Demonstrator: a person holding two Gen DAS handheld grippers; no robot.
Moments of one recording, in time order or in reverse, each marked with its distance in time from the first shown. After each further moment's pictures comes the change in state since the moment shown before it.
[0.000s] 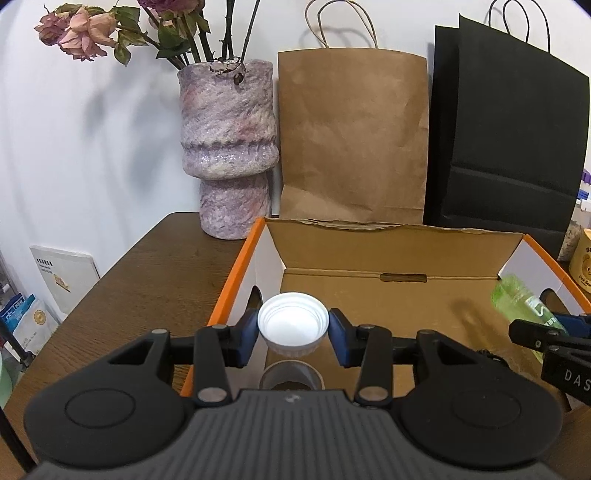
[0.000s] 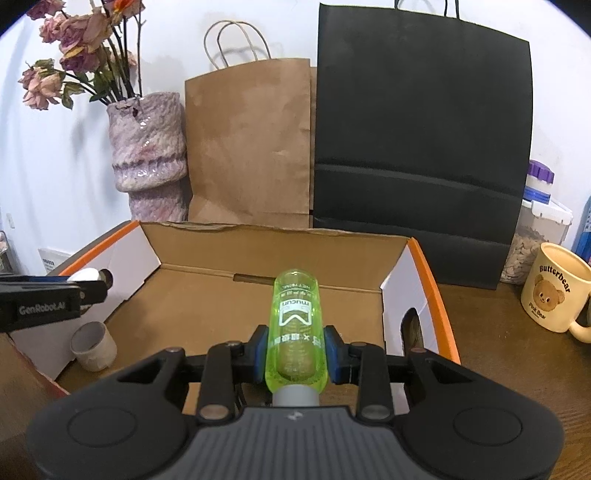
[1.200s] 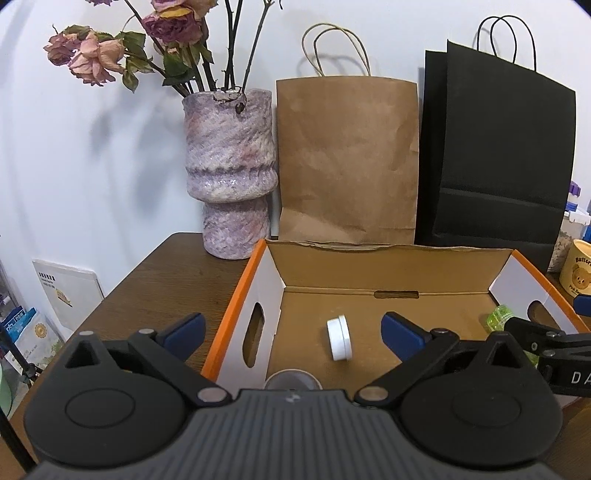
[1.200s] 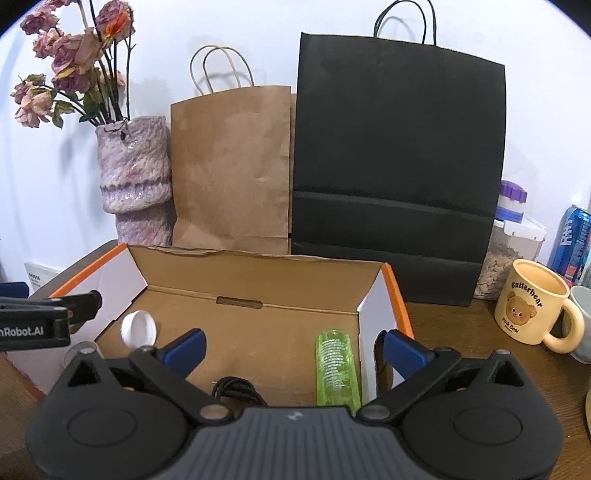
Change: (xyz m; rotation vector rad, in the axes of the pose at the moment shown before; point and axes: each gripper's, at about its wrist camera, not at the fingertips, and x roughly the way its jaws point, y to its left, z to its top) left arm -0.023 0.001 0.001 0.003 -0.072 -0.004; right arm -0.021 -0.003 0.004 0.002 -0.071 -0.059
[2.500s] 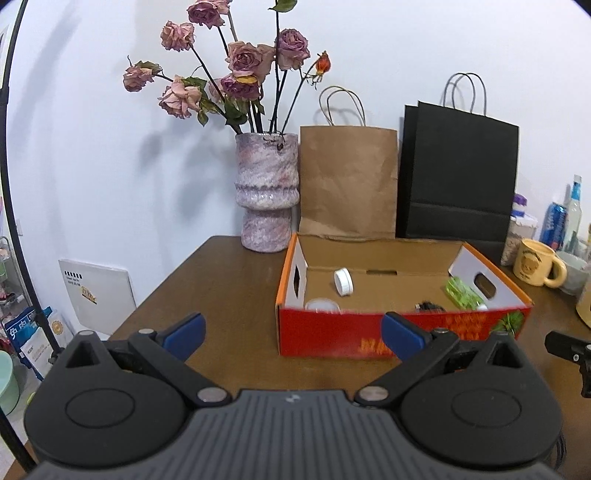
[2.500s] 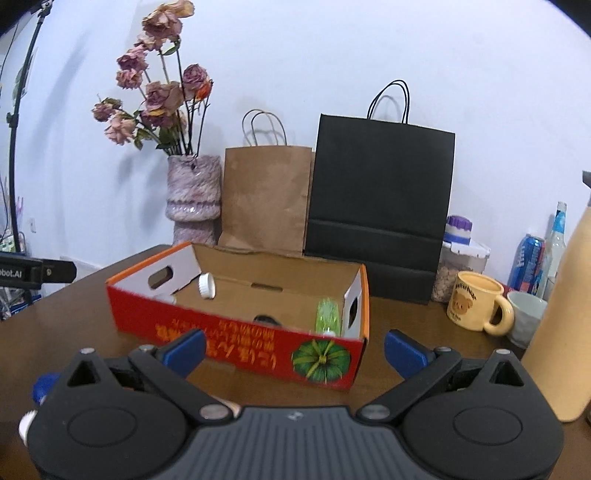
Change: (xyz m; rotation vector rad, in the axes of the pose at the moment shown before) left arm -0.165 0.046 -0.070 -0.015 -0.093 -0.028; right arm -0.178 -0.002 -0.075 -0.085 -0.130 0.035
